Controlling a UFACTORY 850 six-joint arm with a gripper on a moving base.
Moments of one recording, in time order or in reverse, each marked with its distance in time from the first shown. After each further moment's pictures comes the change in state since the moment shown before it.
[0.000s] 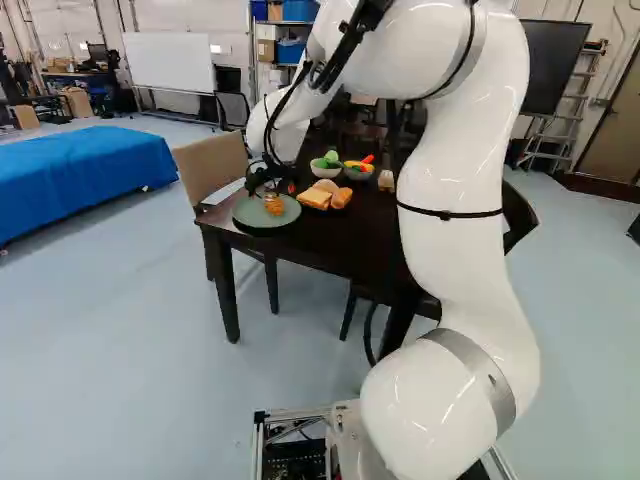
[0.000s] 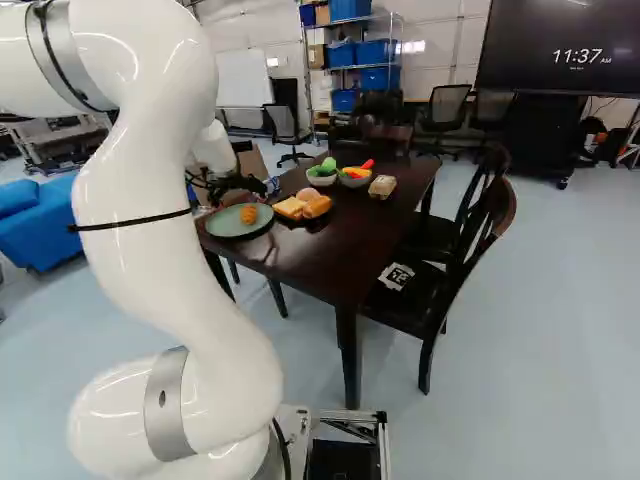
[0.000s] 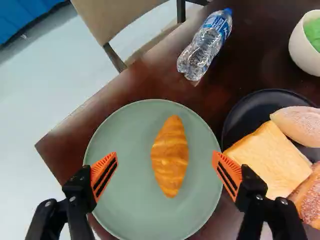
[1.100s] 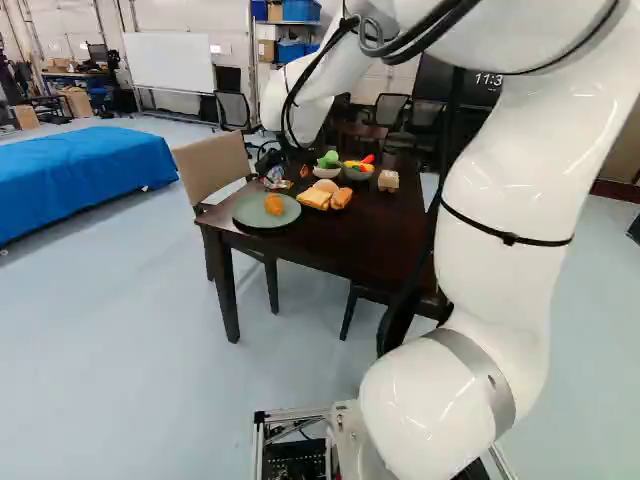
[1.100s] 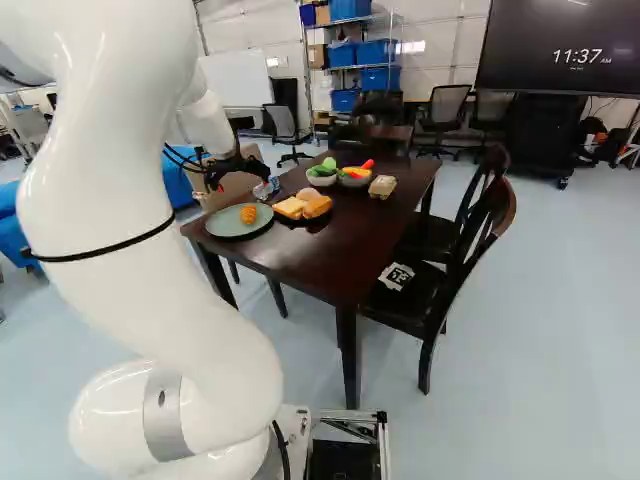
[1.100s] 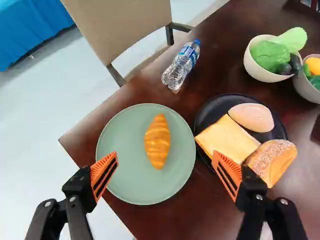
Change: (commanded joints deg) arm -2.6 14.9 9.7 0.0 0.0 0.0
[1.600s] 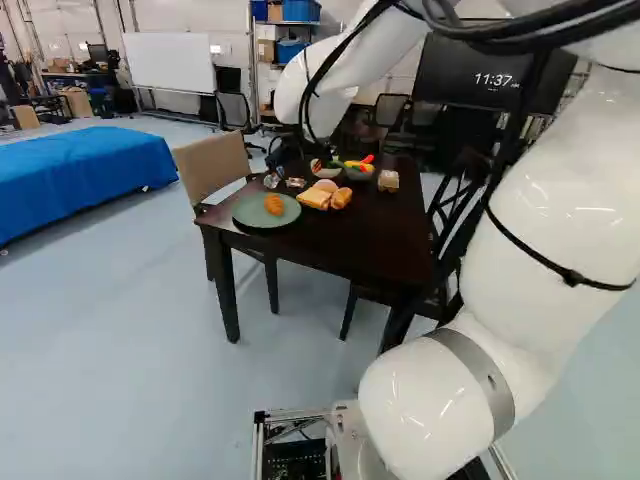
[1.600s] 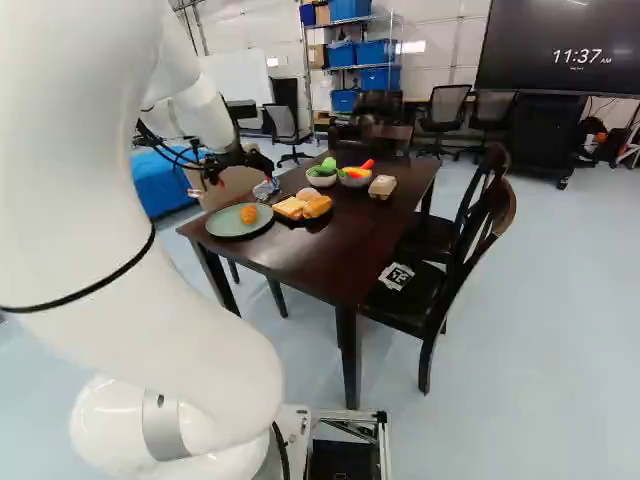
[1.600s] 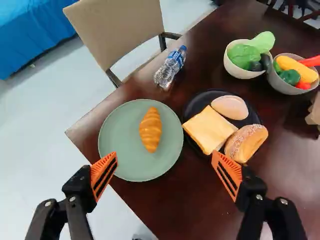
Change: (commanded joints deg) arm -1.7 10.8 7.9 0.0 0.0 0.0
